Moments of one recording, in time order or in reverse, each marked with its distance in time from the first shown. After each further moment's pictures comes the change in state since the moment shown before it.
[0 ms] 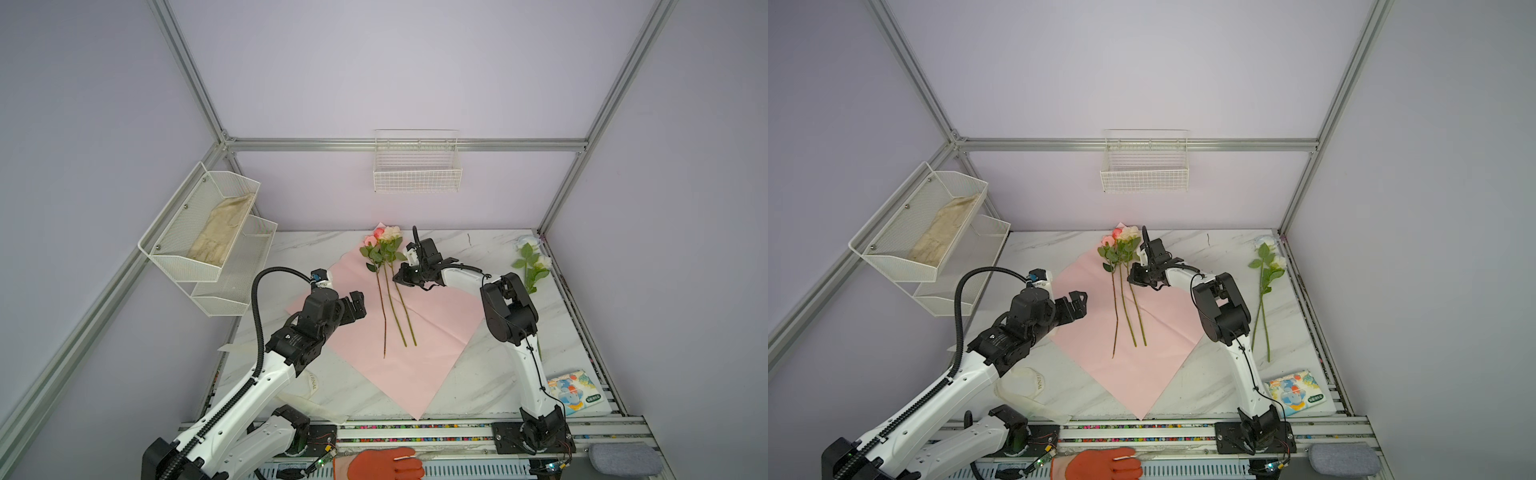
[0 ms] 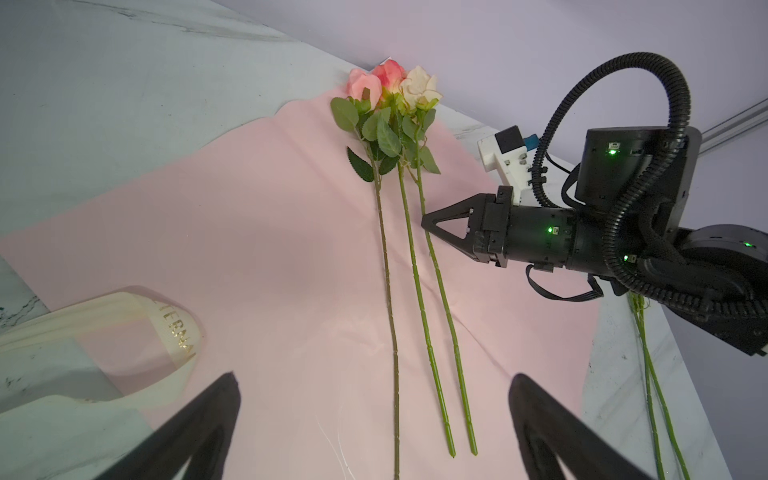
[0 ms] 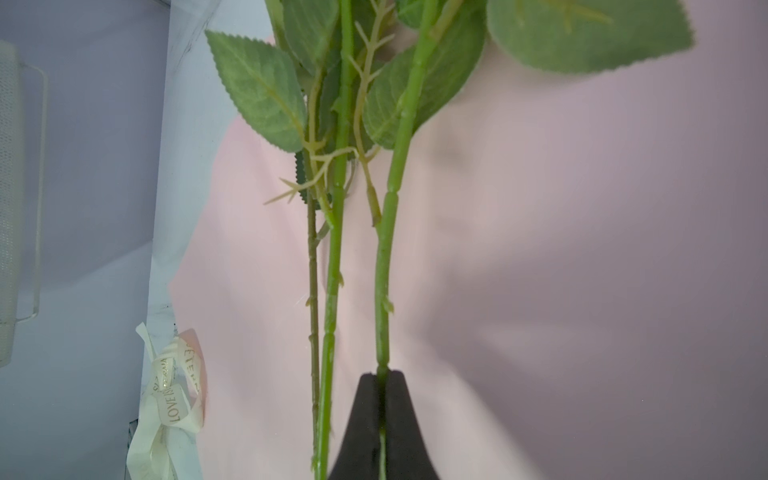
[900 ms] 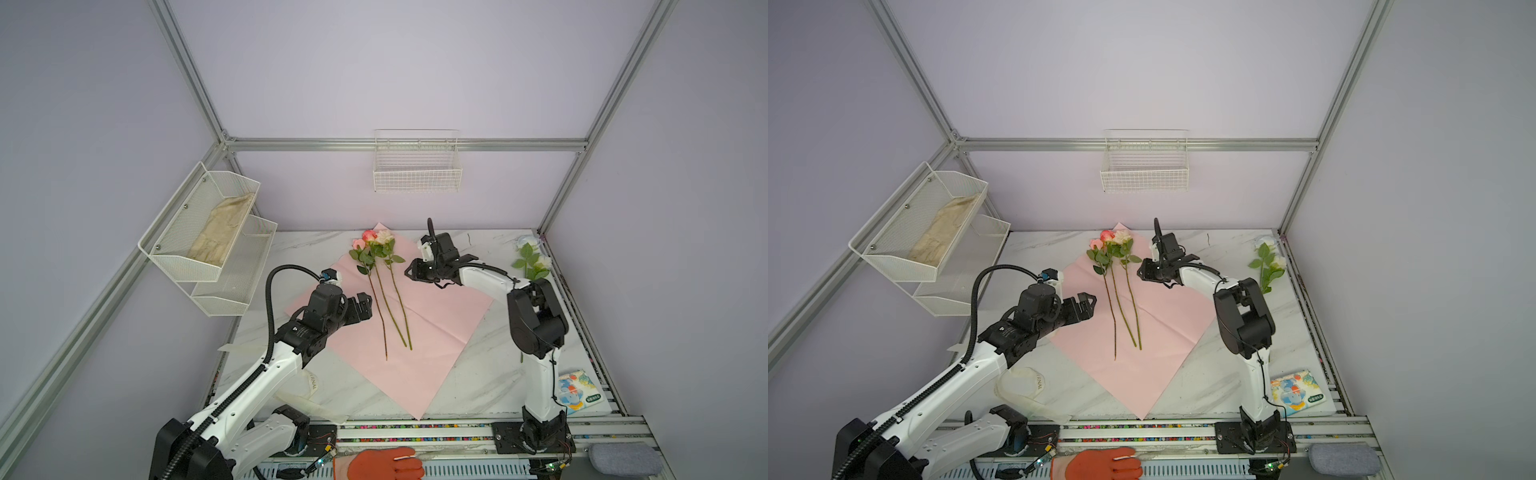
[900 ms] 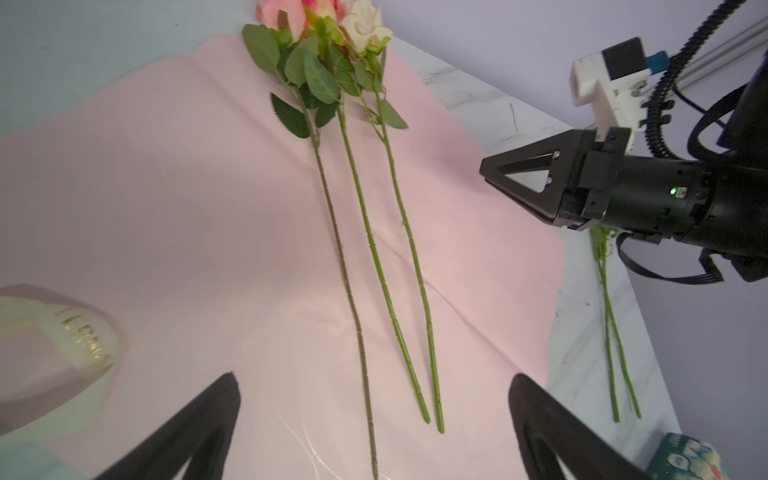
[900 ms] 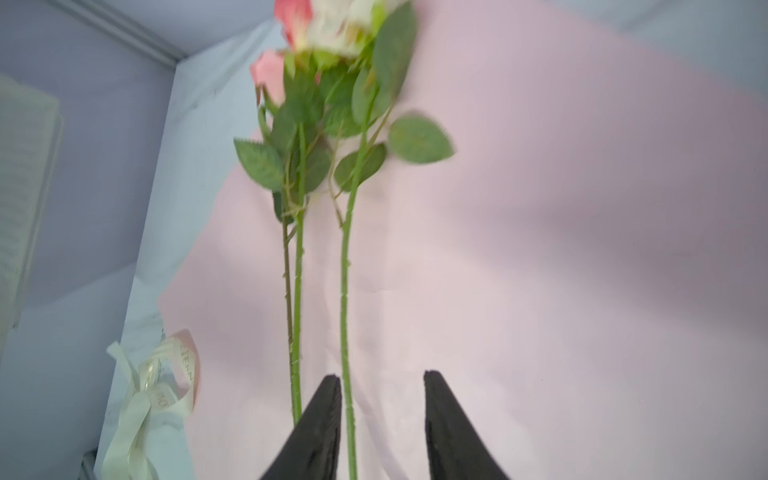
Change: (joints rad) left arm 0.024 0.116 0.000 0.082 0.240 0.024; right arm -0.150 -0.387 -0.283 -0.038 0.168 -0.100
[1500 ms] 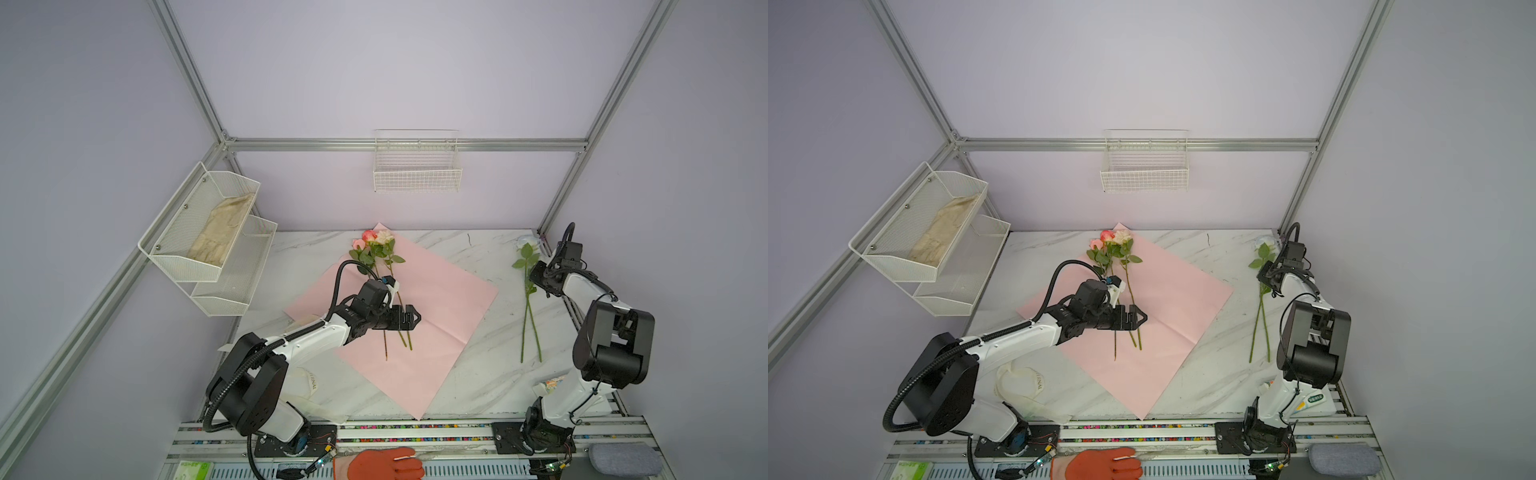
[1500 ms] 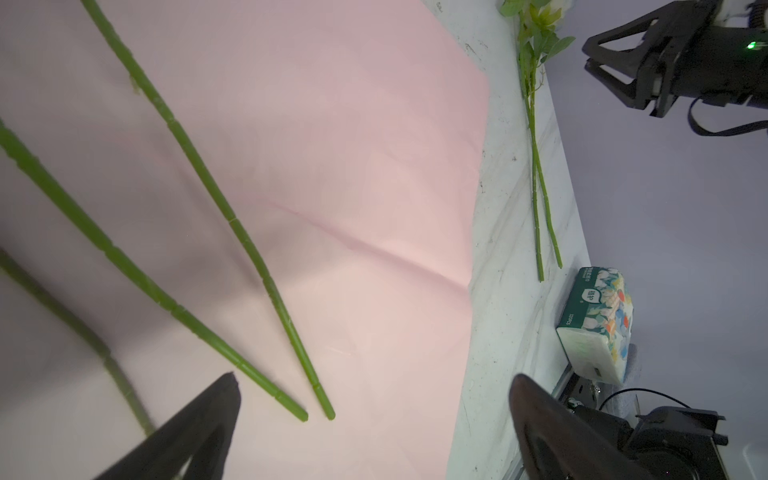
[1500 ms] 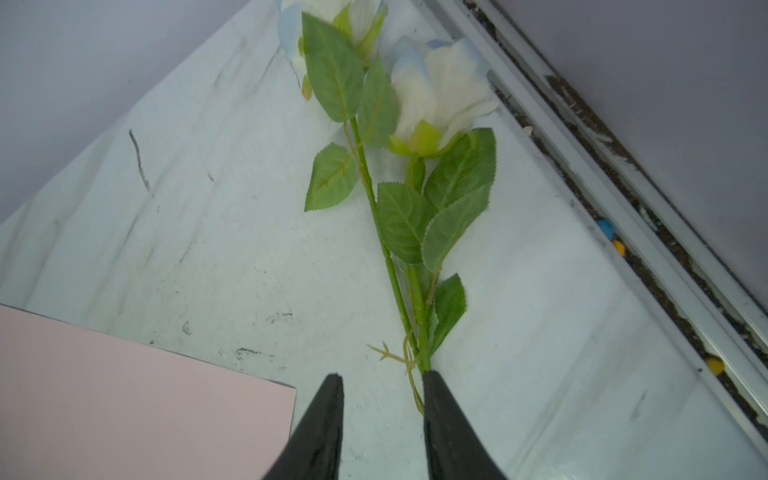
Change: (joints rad) left arm -0.189 0.464 0.155 0.178 0.277 0.003; right arm -0.652 -0.137 -0.236 -0.082 0.203 -0.173
